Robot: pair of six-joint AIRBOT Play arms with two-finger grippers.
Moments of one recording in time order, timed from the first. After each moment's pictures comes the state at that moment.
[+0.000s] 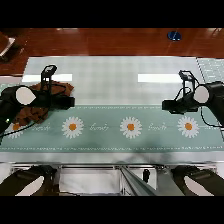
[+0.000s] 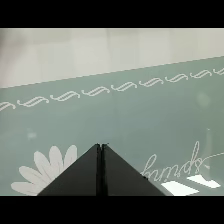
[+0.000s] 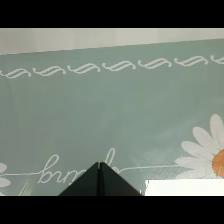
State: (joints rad) left arm -0.21 -1.05 0.83 1.26 -0.92 -1.54; right arm 0.18 -1.07 0.89 -1.61 1.16 1.87
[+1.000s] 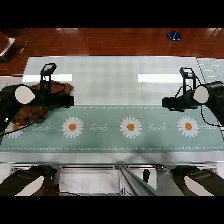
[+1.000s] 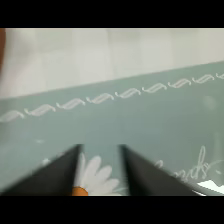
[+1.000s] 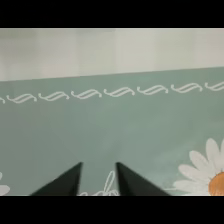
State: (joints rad) left arm -0.20 -1.05 0.86 1.30 -0.92 -1.52; right arm 0.18 -1.07 0.89 -1.63 1.07 1.87
